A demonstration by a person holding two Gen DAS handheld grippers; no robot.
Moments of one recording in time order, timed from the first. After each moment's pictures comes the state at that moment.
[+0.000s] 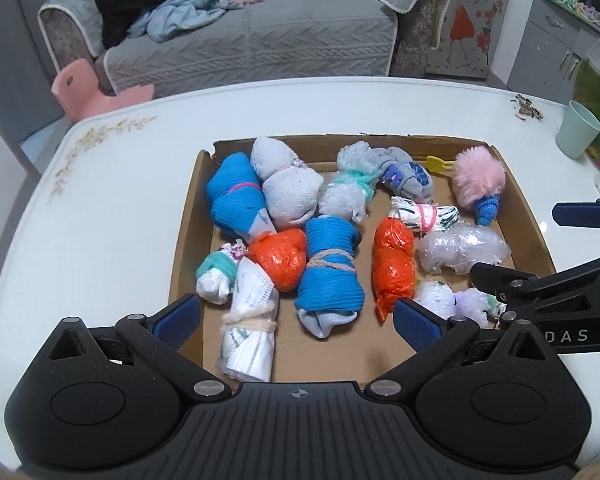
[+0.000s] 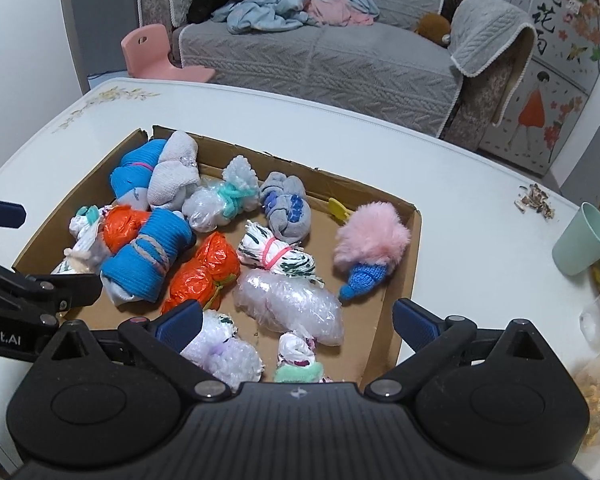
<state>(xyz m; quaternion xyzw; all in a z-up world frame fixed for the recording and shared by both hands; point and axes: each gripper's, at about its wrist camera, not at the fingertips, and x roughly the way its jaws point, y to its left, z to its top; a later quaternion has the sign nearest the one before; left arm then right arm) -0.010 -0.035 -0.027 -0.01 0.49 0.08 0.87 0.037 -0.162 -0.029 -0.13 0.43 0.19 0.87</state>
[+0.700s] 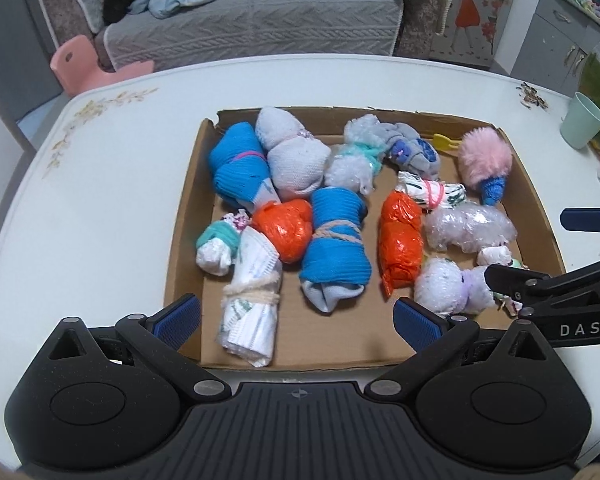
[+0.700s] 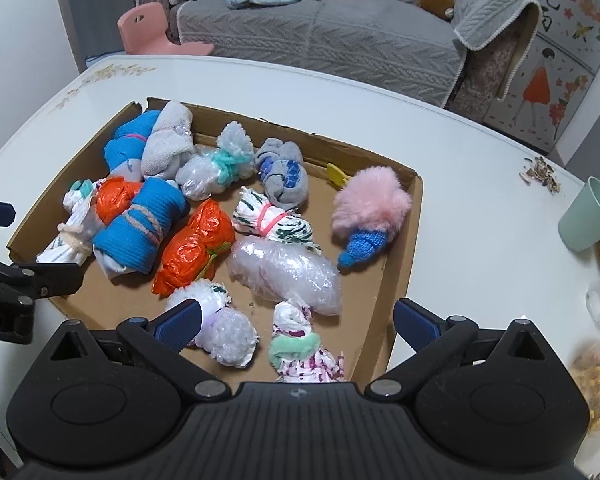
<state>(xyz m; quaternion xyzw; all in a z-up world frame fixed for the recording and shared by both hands) -0.016 -0.028 -0.035 -0.03 0.51 0.08 0.86 0.038 -0.168 -0.038 -0.14 0.47 0.19 0.85</state>
